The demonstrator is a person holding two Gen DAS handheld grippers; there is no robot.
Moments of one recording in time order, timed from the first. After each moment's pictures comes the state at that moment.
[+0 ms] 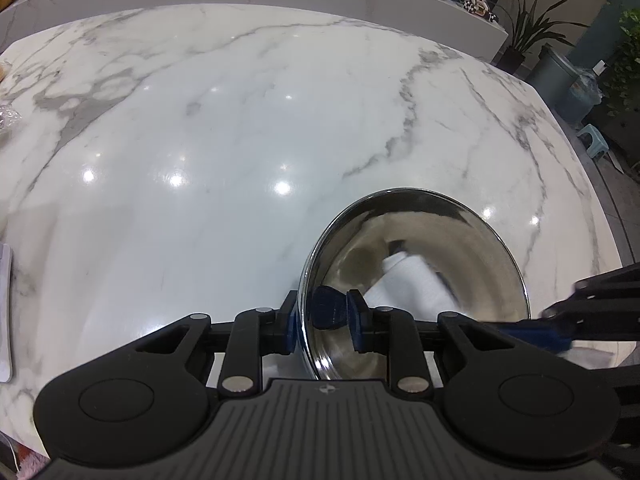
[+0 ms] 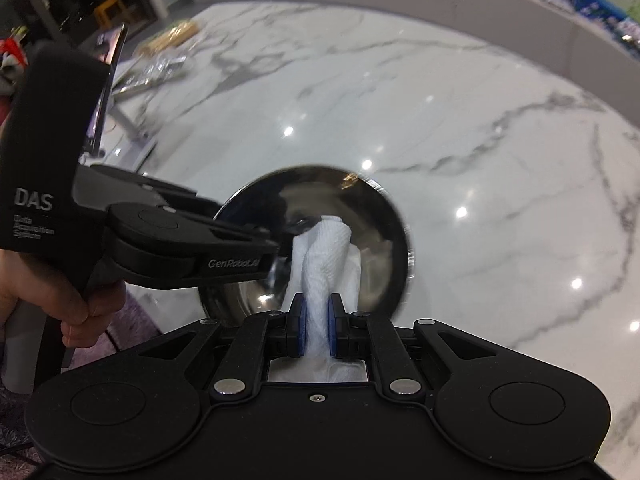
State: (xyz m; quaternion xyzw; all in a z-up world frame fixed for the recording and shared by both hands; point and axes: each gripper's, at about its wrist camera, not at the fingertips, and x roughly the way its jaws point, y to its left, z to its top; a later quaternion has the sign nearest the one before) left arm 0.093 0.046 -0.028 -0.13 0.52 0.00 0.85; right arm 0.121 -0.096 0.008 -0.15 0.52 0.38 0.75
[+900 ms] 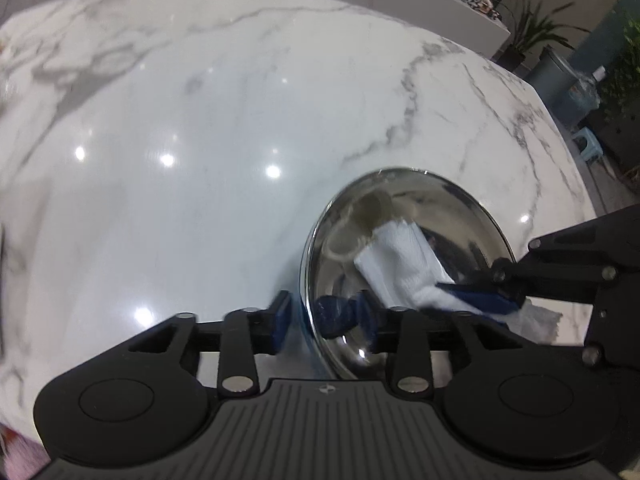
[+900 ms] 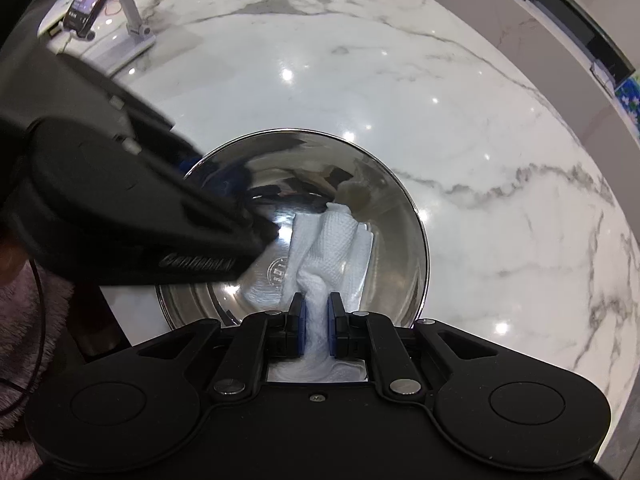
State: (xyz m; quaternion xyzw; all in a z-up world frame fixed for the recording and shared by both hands) left arm 0.087 0.053 -0.031 -0.18 0.54 0.00 0.82; right arm 0.120 -0.059 -0.011 -0.34 0.48 0.38 0.71
